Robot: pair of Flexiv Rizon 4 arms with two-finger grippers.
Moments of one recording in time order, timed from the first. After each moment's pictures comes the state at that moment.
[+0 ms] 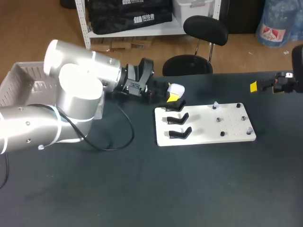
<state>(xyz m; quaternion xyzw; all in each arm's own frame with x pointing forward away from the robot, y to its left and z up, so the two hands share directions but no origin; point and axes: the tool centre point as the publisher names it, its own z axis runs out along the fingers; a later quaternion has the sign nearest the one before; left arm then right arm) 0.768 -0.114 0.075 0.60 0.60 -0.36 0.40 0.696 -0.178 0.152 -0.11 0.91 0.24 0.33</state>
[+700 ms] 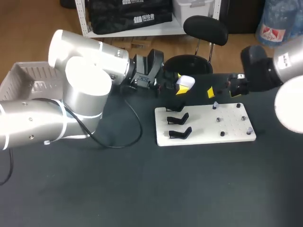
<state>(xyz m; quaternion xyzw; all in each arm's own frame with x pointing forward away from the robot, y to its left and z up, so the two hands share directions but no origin) 0.764 -0.139 0.113 0.62 0.57 -0.33 0.43 0.702 -0.066 0.134 -0.16 0.91 0.26 0.26</state>
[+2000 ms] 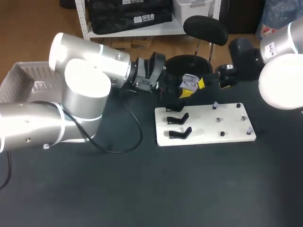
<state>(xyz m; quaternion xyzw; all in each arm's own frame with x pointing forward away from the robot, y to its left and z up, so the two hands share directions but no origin) 0.740 -0.147 0.119 0.62 0.55 -0.35 0.43 0.743 -0.052 0.136 -0.18 0.91 0.27 0.27</state>
